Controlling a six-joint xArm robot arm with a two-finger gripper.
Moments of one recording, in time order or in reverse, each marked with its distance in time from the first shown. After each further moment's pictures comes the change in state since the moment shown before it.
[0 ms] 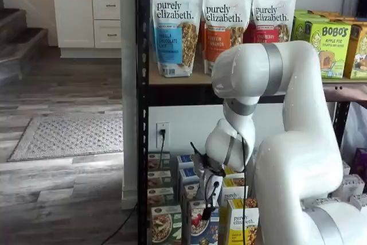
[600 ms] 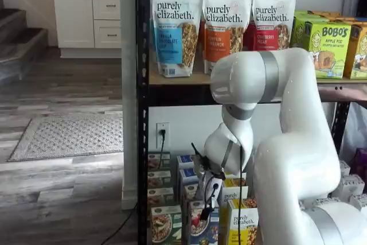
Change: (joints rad) arm -0.005 0.063 -0.071 0.113 -0.003 -0.103
